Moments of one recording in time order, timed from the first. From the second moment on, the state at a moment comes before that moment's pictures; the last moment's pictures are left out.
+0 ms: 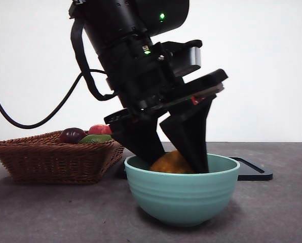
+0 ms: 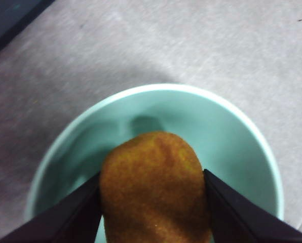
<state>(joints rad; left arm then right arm) -0.94 1.73 1.14 -0.46 0.12 -0.12 0.37 0.79 1.13 -1.04 -0.42 0.03</state>
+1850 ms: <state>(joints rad) -0.54 0.99 1.12 -0.77 0.25 -0.12 0.37 0.79 1.13 -1.04 -0.42 0.03</state>
